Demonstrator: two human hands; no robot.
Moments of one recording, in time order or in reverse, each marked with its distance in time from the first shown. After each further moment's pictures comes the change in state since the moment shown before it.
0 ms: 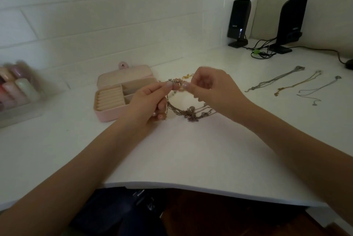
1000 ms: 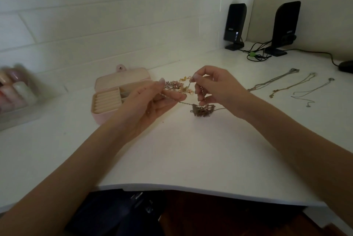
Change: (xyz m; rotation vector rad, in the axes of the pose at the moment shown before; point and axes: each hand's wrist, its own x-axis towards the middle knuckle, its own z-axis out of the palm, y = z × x) left_hand -0.007 0.011 0.001 -0.204 -0.102 0.014; right_hand 0.010 0.004 -0.017 0.382 -0.108 0.211
